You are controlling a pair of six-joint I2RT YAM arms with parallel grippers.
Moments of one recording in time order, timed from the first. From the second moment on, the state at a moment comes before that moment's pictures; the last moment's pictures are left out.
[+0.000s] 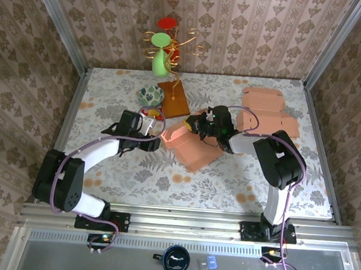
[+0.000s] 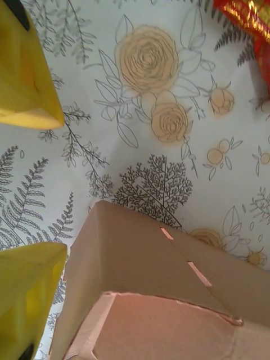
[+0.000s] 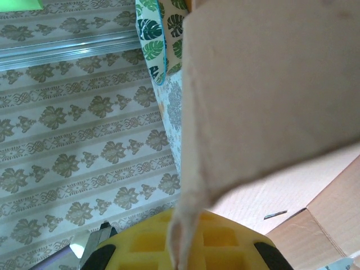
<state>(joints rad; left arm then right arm) -0.38 1.45 0.76 -0.25 0.32 -0.04 0.47 1.92 0.98 0.57 -0.50 1.47</state>
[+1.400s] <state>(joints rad) -0.52 1.54 0.81 -0.17 0.27 0.00 0.47 1.97 0.99 0.67 -0.50 1.53</state>
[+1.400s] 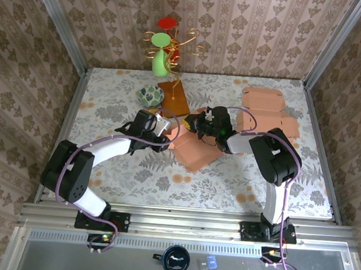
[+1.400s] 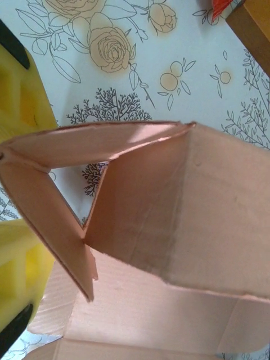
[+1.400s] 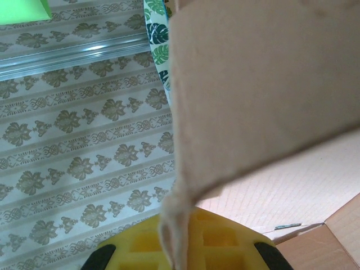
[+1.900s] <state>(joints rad) -0.55 1.54 0.81 -0.12 0.19 -0.08 0.50 1.99 0.99 0.73 -0.45 1.57</state>
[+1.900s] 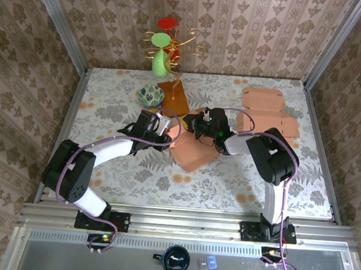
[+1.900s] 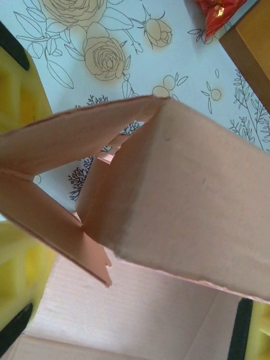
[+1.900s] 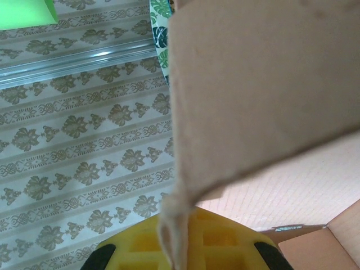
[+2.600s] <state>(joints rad) -0.59 1.54 0.73 0.03 0.07 -0.26 0.54 2.05 0.87 1.04 -0.32 1.65</state>
